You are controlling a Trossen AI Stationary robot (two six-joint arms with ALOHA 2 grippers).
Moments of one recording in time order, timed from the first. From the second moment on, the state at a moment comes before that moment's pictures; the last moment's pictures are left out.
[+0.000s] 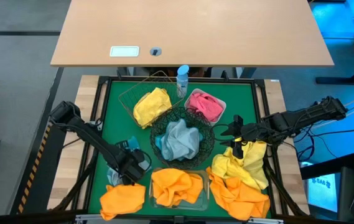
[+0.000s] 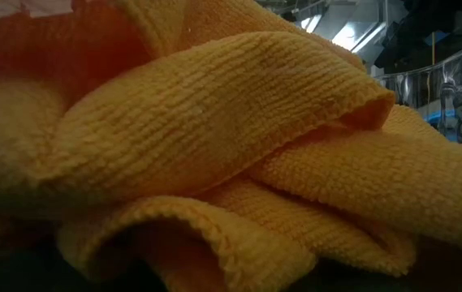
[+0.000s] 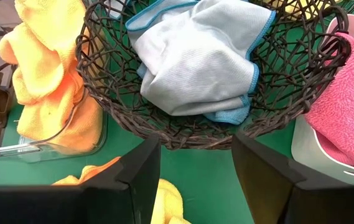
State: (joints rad) left arm -0.59 1.65 1.11 -1.12 -0.11 -0.96; right arm 0.33 0.94 0.82 -0.65 0.22 0.41
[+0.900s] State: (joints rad) left arm -0.59 1.49 1.11 -1.14 -0.20 -1.00; right arm 0.33 0.94 0.82 -0.65 0.22 0.41
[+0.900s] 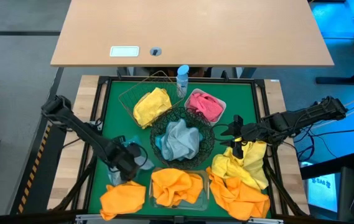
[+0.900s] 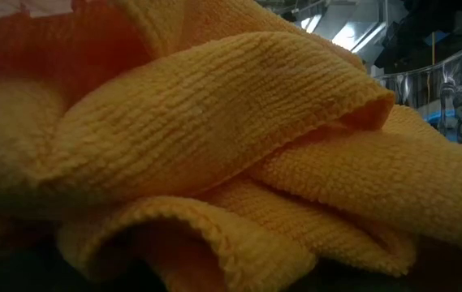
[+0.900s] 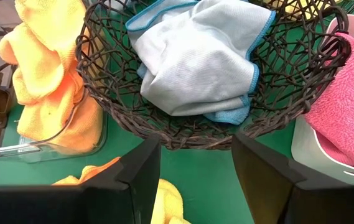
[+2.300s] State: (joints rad) left arm -0.34 1.09 1.11 0.42 -0.49 -0.10; right arm 0.33 0.94 0.82 -0.65 0.22 0.41
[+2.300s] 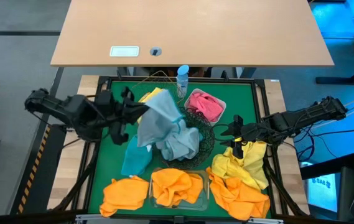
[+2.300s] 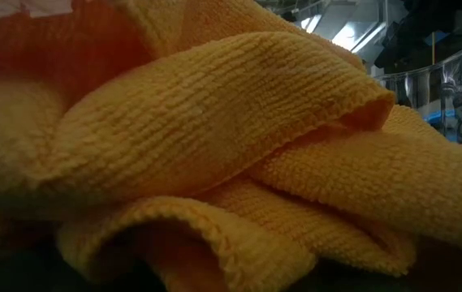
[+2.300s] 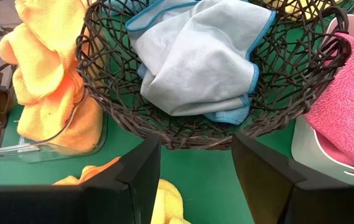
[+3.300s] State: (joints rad) left arm -0.11 1.33 1.11 -0.09 -0.22 -0.29; right arm 0.33 0.94 0.82 -0.65 0.22 0.41
